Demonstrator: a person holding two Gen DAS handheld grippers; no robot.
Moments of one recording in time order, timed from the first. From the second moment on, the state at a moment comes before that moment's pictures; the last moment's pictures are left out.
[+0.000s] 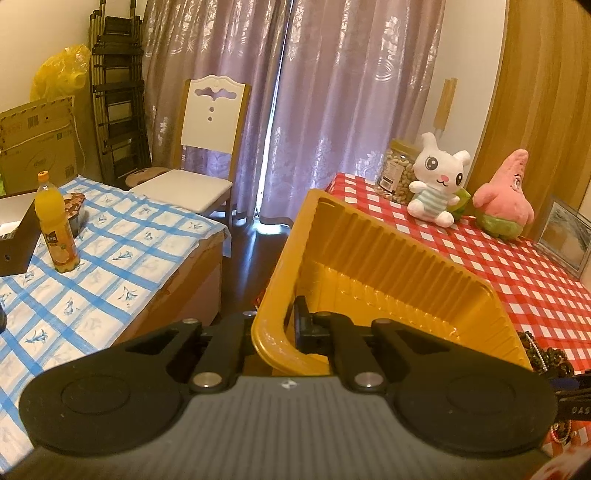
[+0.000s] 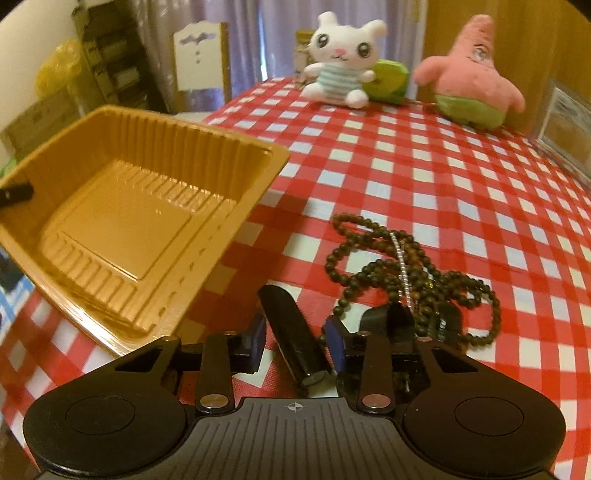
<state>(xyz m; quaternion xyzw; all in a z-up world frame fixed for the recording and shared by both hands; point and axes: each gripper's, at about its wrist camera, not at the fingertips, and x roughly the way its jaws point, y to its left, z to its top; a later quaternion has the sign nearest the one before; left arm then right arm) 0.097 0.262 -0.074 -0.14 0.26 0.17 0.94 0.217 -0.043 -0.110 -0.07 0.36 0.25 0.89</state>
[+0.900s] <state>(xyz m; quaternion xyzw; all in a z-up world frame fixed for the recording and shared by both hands) 0.101 0.260 -0.068 -0.13 0.26 0.15 0.94 0.225 0.015 -0.060 0.01 0.35 0.29 0.89</state>
